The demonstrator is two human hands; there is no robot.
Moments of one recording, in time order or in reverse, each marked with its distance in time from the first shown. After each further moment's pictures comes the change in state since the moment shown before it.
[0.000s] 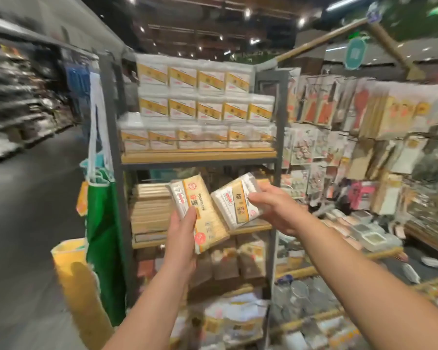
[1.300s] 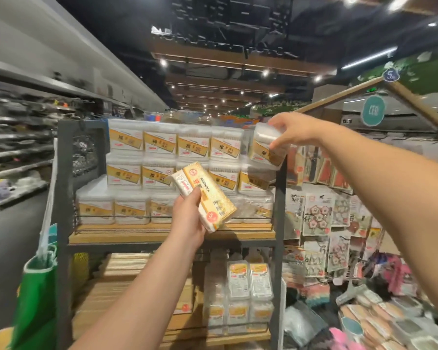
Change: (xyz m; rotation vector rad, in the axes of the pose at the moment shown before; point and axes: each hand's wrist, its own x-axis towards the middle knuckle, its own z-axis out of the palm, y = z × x) left_hand 0.183 0.075 0.180 -0.198 0.007 0.084; right_hand 0.225 -0.270 -0.172 -1.324 0.119 -0.380
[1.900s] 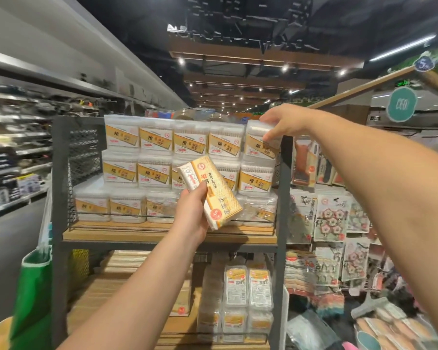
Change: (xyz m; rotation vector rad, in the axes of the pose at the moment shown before) left_hand 0.013 -0.016 0.023 0.091 0.006 0.046; right_hand 0.049 0.017 0.005 -0.039 -0.055 -0.078
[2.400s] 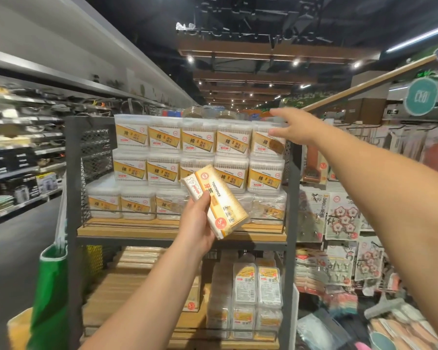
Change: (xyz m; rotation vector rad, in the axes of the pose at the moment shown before) left_hand -0.009 -0.013 -0.017 -0.112 0.013 -0.063; right_hand -0.009 0.010 0.031 0.022 0.171 -0.009
